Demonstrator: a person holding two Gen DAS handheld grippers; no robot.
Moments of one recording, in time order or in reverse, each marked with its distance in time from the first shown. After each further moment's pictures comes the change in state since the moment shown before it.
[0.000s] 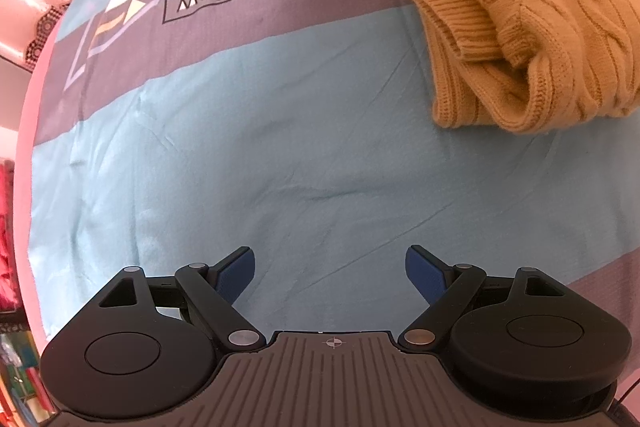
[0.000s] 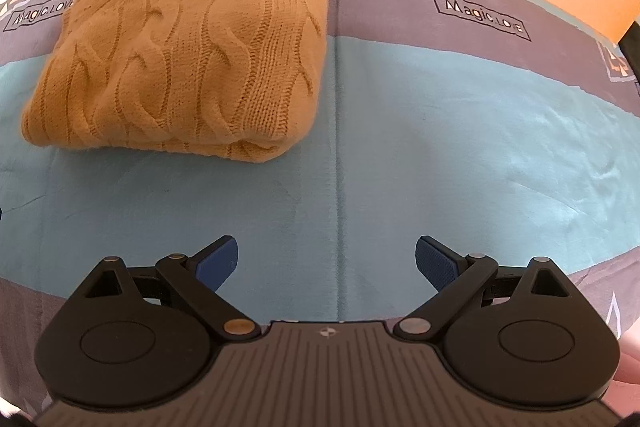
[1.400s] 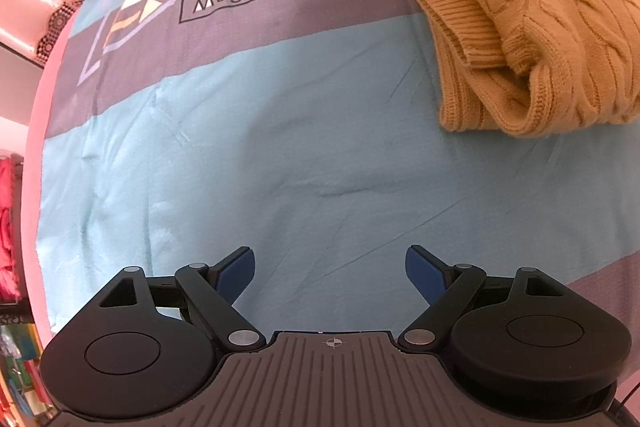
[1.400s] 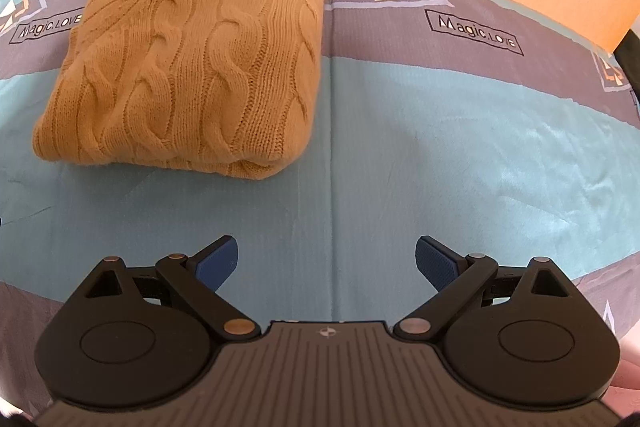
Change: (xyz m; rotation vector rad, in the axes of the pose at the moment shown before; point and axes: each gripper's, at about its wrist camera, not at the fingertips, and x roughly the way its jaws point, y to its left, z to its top) left arm -0.007 0.002 -0.003 -0.025 -0.013 0.016; right arm -0.015 -0.007 0.003 0.001 -0.040 0.004
